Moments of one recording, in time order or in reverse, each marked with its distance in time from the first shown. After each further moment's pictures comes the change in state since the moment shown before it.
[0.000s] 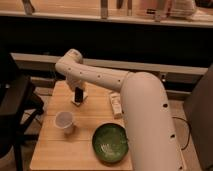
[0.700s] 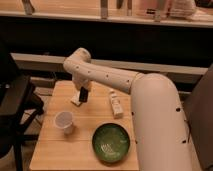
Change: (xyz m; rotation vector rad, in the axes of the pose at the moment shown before) arm -0.002 0.022 -0.009 0.007 -0.010 0.099
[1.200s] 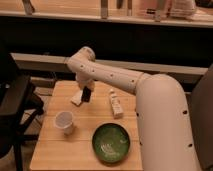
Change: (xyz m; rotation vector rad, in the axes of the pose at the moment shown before) arm 0.003 0.028 -0.006 -0.001 -0.008 0.091
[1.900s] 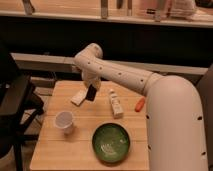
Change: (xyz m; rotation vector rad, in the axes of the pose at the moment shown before) arm 0.005 0.039 -0.020 -0.012 -0.006 0.123
